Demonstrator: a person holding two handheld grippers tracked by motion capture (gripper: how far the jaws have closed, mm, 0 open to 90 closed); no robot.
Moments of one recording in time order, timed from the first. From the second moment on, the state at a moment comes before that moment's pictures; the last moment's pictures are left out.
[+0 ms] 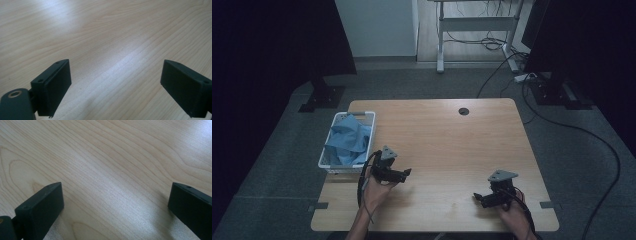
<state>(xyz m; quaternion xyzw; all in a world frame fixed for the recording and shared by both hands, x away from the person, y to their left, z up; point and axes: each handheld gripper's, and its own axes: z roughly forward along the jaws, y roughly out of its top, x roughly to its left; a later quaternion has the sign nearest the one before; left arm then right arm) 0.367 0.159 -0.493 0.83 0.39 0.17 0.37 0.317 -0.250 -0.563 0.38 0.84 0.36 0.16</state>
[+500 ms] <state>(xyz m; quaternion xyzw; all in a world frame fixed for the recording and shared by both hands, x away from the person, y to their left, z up) 0.388 0.168 -0.475 0.82 0.40 0.18 0.36 0.317 -0.250 -0.563 0.38 0.84 0.36 0.16</state>
